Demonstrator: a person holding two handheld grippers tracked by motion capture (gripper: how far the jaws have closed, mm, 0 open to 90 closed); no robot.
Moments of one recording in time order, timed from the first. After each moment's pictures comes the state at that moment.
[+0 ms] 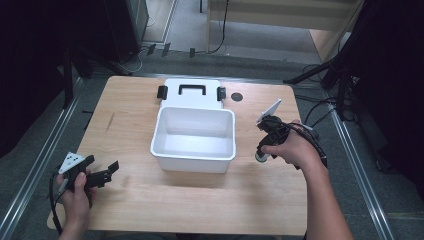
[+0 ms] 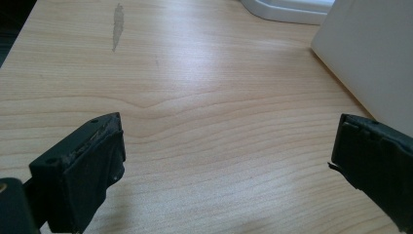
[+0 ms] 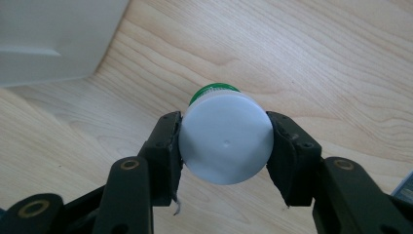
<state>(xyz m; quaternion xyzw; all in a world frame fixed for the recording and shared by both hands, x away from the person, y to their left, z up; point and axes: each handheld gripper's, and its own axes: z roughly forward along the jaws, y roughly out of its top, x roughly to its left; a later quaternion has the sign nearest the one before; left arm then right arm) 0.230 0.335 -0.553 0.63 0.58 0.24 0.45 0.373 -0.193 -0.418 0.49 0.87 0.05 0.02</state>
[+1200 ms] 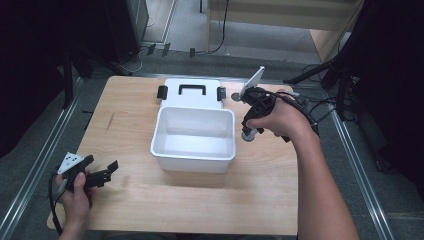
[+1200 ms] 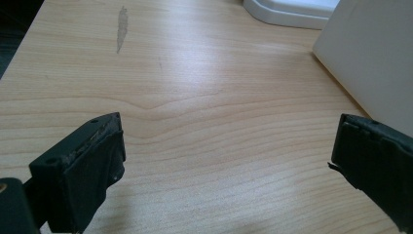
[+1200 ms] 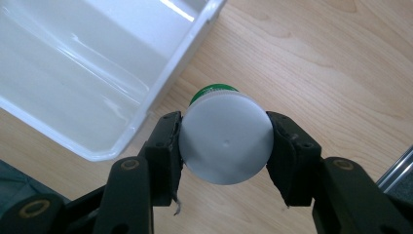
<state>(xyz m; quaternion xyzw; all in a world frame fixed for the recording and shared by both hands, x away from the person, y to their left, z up) 0.230 0.336 -0.553 0.63 0.58 0.24 0.46 0.398 -0.136 -0.343 0.46 0.89 0.05 0.03</state>
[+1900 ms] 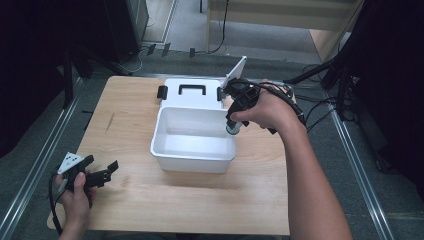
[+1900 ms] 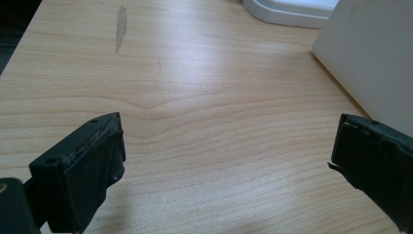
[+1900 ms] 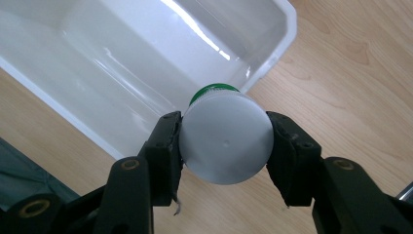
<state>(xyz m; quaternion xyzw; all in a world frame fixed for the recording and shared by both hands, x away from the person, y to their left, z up) 0.230 0.336 -0.553 0.63 0.58 0.24 0.46 0.396 -0.093 -0.319 0.42 0.90 0.07 0.03</state>
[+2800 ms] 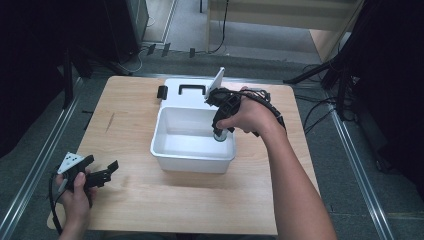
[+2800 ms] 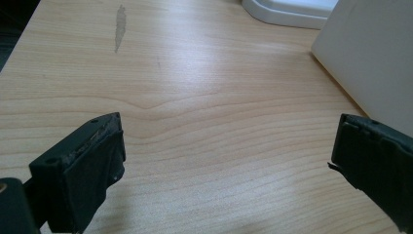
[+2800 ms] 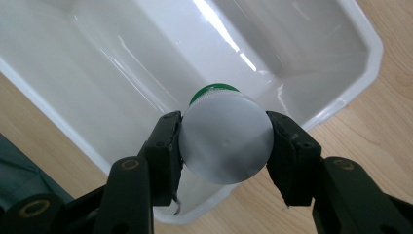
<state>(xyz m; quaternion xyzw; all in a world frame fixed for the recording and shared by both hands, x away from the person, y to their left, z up) 0.231 0.336 -0.553 0.63 0.58 0.24 0.46 0.401 -0.059 -0.357 0.36 0.93 0.06 0.01</state>
